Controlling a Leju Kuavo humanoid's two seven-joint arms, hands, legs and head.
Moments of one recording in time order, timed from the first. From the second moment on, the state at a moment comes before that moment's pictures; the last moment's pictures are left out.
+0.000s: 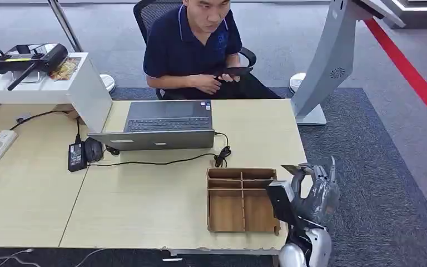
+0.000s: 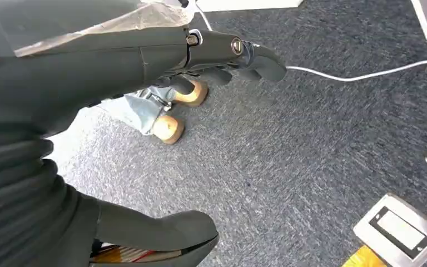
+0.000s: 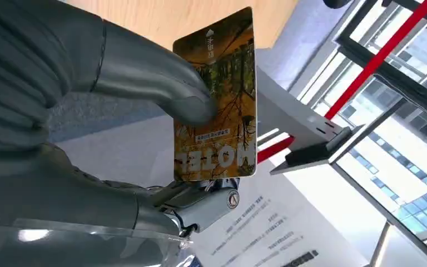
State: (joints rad) left arm -0.09 -0.04 -0.90 -0.23 -0.34 0.67 0.23; right arm 0.00 0.26 -0.02 -1.45 1.08 -0.70 -0.21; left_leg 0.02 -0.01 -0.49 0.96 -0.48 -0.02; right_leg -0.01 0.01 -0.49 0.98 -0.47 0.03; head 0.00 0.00
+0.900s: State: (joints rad) left arm -0.10 -0.03 -0.90 -0.23 -0.36 0.67 0.23; right arm -0.06 0.28 0.02 -1.46 0.99 -0.70 -0.36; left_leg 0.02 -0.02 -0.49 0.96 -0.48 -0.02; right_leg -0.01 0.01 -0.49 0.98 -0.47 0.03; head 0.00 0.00
